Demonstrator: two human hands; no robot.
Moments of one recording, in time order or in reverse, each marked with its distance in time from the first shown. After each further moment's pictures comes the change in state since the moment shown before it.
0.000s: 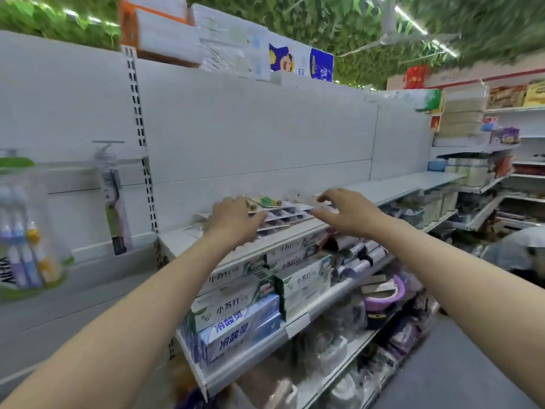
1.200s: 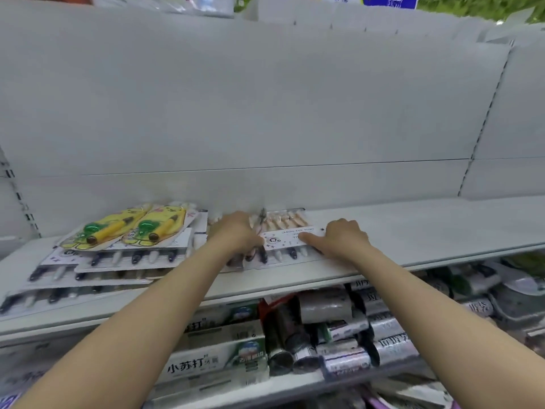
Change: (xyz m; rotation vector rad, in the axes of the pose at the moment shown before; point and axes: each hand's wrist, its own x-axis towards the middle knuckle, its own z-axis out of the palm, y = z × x) left_hand 0.301 0.182 0.229 0.052 -0.097 -0.601; right_hand 0.322 0.325 0.151 0.092 -0.396 -0.025
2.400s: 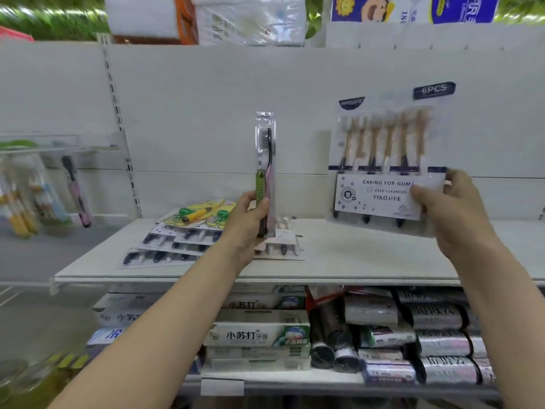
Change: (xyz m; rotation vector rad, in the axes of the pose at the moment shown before) left_hand -0.075 -0.050 -0.033 -1.350 0.254 0.013; right_hand -0.095 0.000 -0.091 1.393 0.406 -0.164
